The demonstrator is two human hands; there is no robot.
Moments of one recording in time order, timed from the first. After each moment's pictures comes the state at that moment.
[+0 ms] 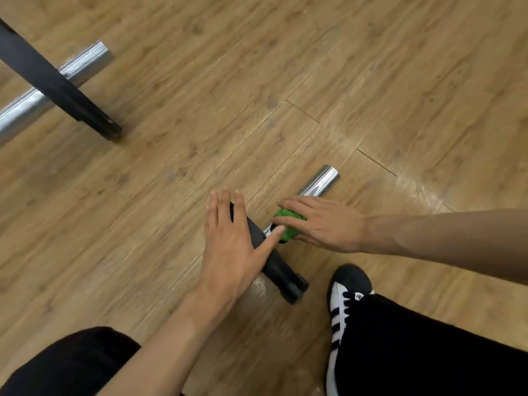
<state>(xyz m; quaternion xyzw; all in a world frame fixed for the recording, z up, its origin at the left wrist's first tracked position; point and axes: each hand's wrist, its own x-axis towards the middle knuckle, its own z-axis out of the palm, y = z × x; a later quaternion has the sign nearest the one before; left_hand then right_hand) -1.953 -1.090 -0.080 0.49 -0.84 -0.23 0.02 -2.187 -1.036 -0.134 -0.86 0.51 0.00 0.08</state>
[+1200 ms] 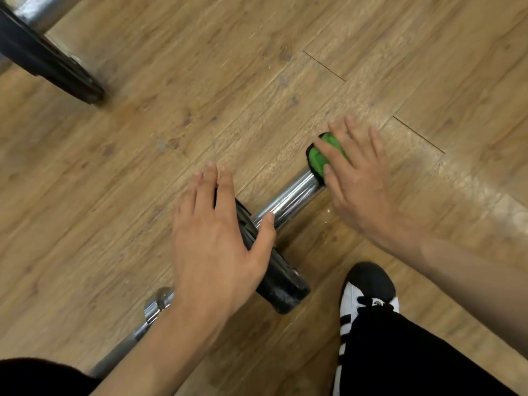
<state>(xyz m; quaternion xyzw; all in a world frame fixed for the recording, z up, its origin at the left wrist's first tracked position) -1.970 -1.084 -0.088 0.54 -0.83 -0.12 0.02 -2.206 -1.055 -0.197 -0.66 0.71 -0.23 -0.03</state>
